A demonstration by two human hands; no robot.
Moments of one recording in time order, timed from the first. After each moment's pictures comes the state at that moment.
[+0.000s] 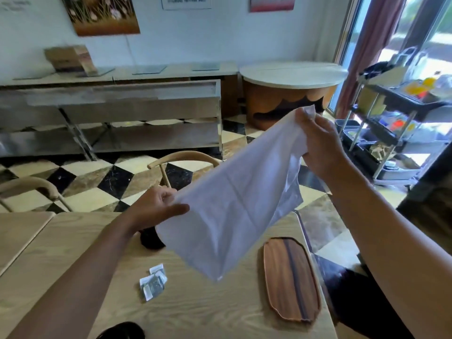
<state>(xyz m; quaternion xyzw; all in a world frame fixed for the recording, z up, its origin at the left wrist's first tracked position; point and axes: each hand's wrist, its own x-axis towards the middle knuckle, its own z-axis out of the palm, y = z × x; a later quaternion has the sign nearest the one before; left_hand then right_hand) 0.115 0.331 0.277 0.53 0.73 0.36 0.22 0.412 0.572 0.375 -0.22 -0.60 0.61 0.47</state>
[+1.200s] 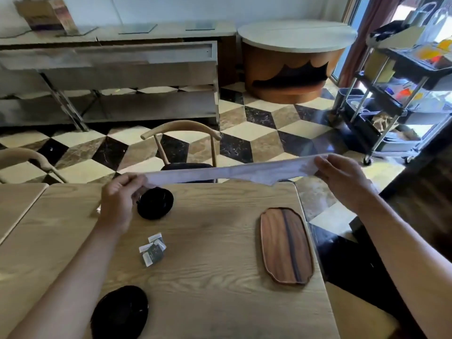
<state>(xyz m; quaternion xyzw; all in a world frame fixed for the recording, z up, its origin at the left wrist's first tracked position) 0.106 0.293 0.211 0.27 0.65 0.67 0.22 0.497 0.588 0.227 -0.30 -0.65 0.60 0.37</state>
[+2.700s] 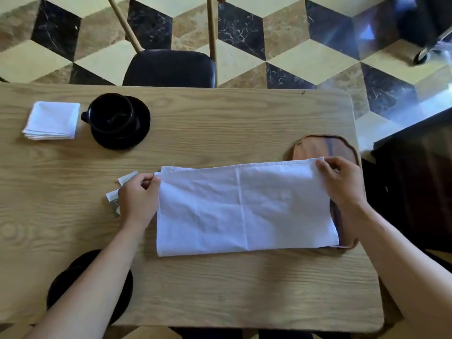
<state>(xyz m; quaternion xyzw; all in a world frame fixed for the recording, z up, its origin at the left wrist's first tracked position) 0.099 0.301 -0.078 0.18 0.90 0.35 0.19 0.451 0.574 -0.083 -0.62 -0.66 0.38 0.19</state>
